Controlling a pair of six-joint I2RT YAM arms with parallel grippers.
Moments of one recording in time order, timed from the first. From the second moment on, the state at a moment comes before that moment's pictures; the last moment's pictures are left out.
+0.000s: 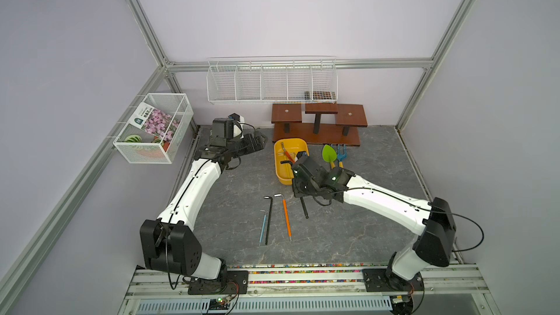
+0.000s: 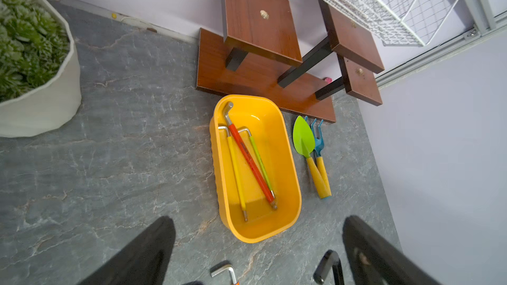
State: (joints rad) left arm -0.22 1.48 1.36 -0.48 0.37 -0.44; right arm 0.94 1.65 1.44 -0.74 0.20 0.62
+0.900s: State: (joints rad) left arm -0.18 1.51 1.29 -0.44 0.41 -0.46; right arm 0.66 2.04 1.84 -0.71 -0.01 0.54
